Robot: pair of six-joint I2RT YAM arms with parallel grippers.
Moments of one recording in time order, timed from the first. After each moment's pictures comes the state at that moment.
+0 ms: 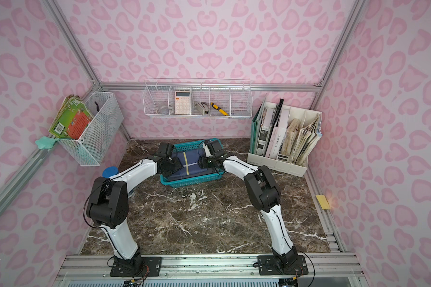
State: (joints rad) left arm -0.24 1.83 1.34 -0.47 -0.02 -0.72; right arm 0.63 2.21 1.74 -0.25 -0.21 0.34
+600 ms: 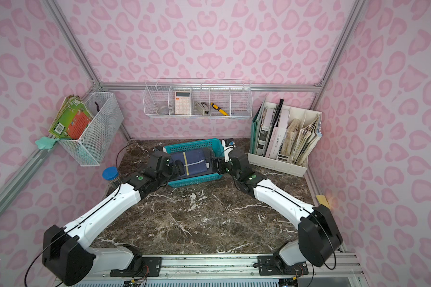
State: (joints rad) left arm -0.47 1.23 0.99 -0.42 -0.30 -0.63; right arm 0.65 1.35 0.96 0.10 0.12 0.29
